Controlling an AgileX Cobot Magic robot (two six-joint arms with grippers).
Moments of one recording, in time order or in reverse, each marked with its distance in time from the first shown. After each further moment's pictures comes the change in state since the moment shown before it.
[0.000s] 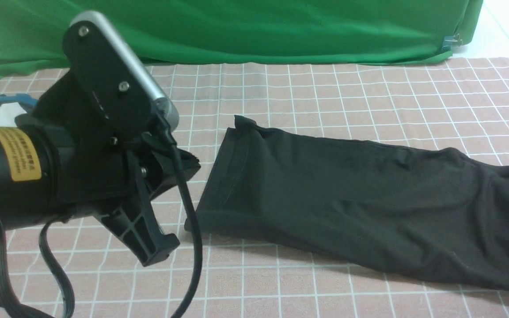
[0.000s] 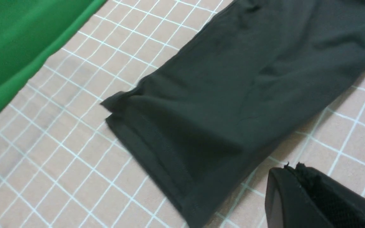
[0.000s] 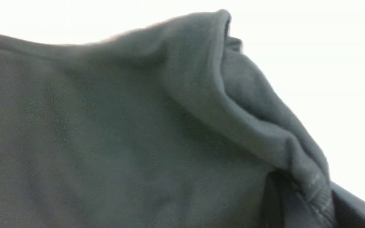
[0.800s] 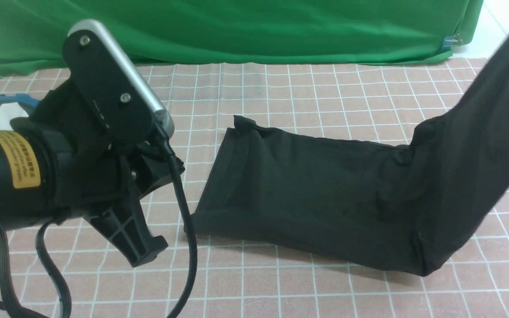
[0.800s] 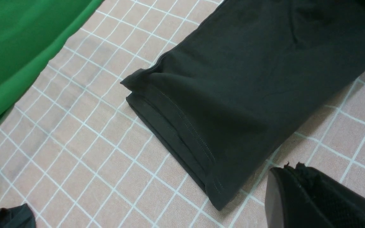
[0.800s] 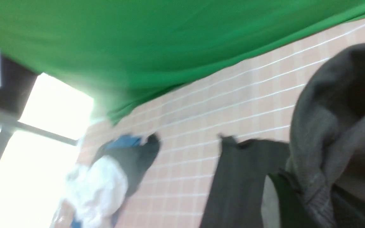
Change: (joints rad) right arm 0.119 -0.029 -0.151 1.176 0.128 -0.468; left arm 0.000 0.000 0.009 0.107 0.036 -0.050
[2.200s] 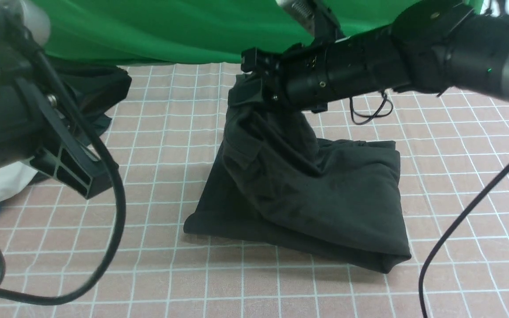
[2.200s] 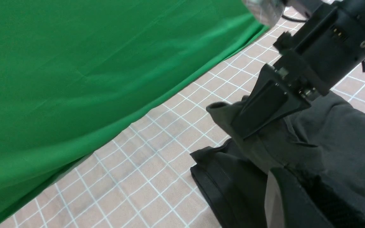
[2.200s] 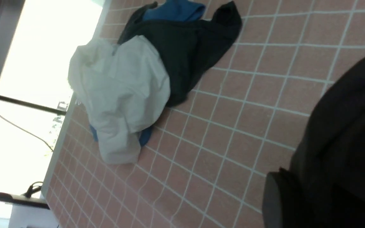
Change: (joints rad) right arm 0.750 0.767 -0.402 0.031 -0.375 0.013; left arm 0.116 -0.148 0.000 0.002 -0.192 -0.109
